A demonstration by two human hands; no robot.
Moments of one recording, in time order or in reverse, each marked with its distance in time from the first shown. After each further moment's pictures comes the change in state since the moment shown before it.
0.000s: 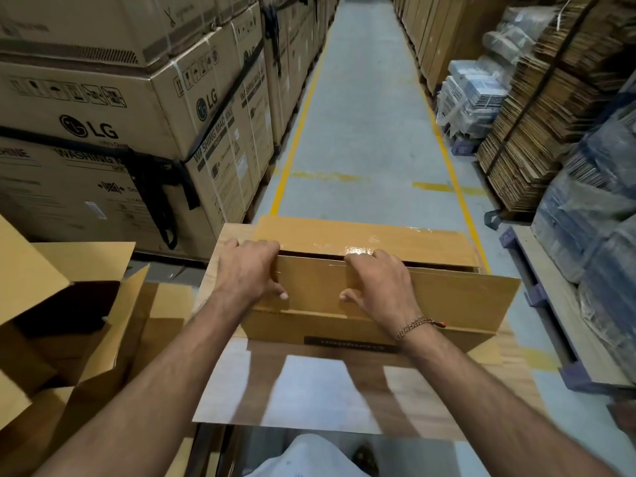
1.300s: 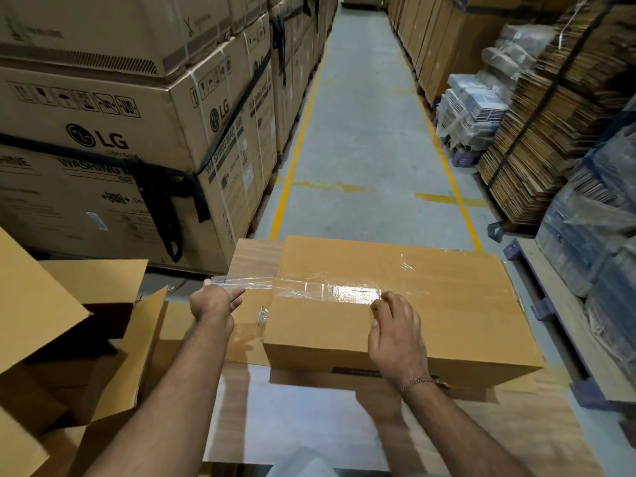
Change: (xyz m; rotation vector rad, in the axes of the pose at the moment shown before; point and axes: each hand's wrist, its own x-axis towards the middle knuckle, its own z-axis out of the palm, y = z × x) left_hand 0.035 -0.116 0.101 -1.851 0.296 -1.421; right_hand -0.019 -0.040 0.099 0.159 -0.002 0.268
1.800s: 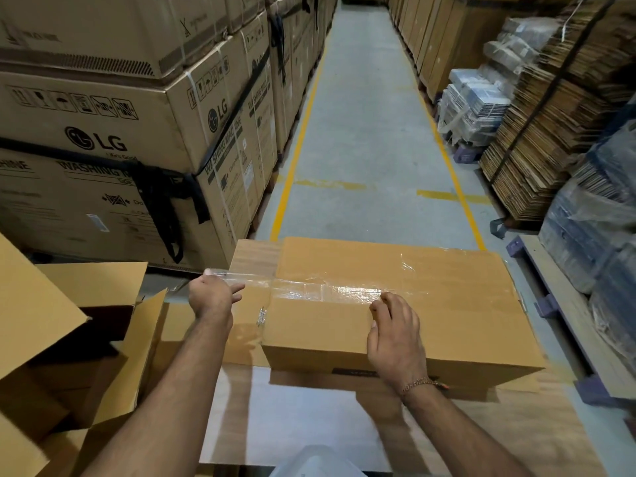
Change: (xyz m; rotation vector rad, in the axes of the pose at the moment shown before) left_hand -0.008 0.005 0.007 0.205 -0.001 0.183; right_hand -0.001 0.000 0.002 0.004 0.009 0.009
